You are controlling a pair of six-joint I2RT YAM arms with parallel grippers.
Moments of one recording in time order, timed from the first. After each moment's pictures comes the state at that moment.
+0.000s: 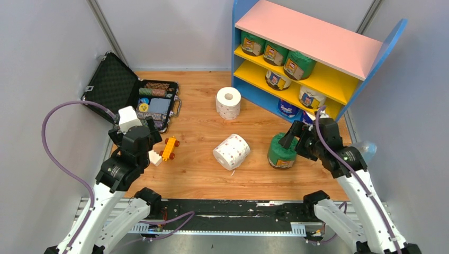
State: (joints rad) left arm -0.46 0.61 0.87 -0.77 -0.80 -0.41; right arm 0.27 0.75 0.92 -0.91 -0.06 0.63
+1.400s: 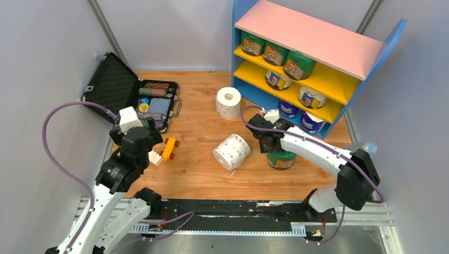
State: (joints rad) left arm -0.46 0.60 0.86 -0.76 -0.76 -0.41; right arm 0.78 1.44 1.09 -1.00 0.56 0.66
